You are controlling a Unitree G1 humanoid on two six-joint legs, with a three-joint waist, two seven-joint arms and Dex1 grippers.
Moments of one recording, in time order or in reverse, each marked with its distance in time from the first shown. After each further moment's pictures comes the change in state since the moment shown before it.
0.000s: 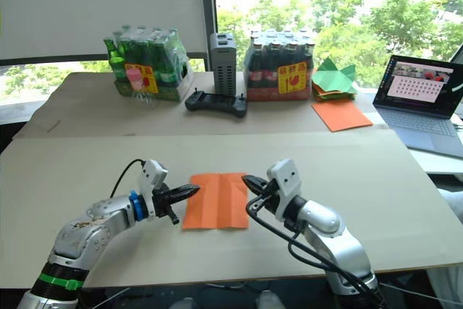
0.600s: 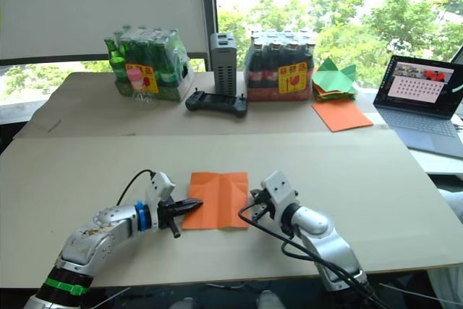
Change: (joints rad) left arm 0.030 -0.002 -0.017 0.022 0.090 -0.025 -0.074; right arm -0.029 0.020 0.085 0.175 -0.176 0.049 -0.064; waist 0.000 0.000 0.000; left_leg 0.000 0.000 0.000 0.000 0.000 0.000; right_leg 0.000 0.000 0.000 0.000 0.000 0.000
